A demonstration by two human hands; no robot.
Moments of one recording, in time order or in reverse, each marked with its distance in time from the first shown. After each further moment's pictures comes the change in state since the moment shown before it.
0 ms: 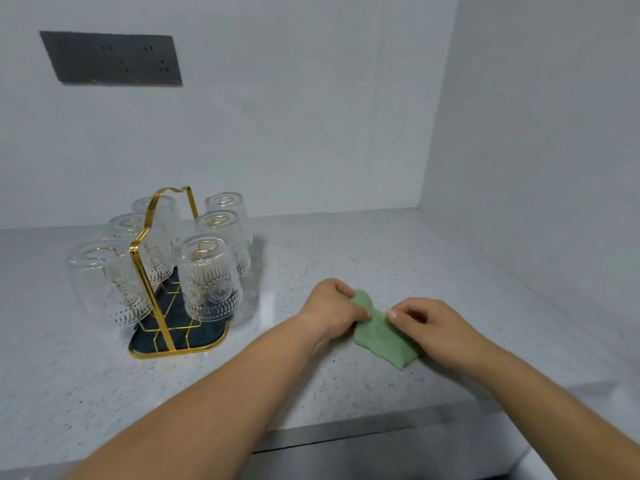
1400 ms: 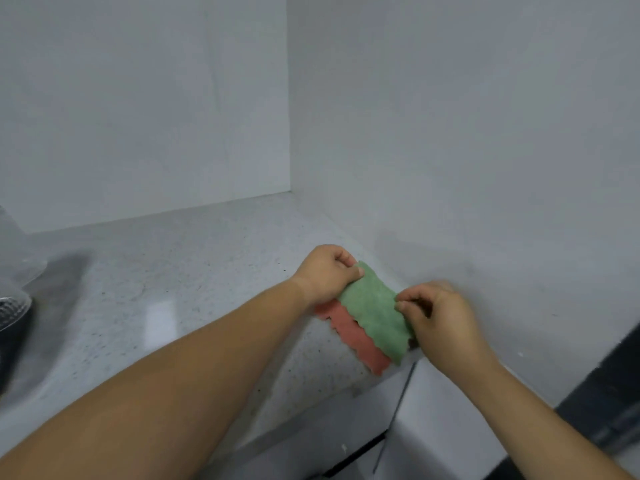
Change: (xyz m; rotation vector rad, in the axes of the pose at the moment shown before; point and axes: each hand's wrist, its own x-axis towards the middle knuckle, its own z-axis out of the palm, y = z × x) left_hand 0.076 0.083 0.189 0.176 -0.330 0.400; right_hand -0.070 0.108 -0.119 -0.197 0.639 0.186
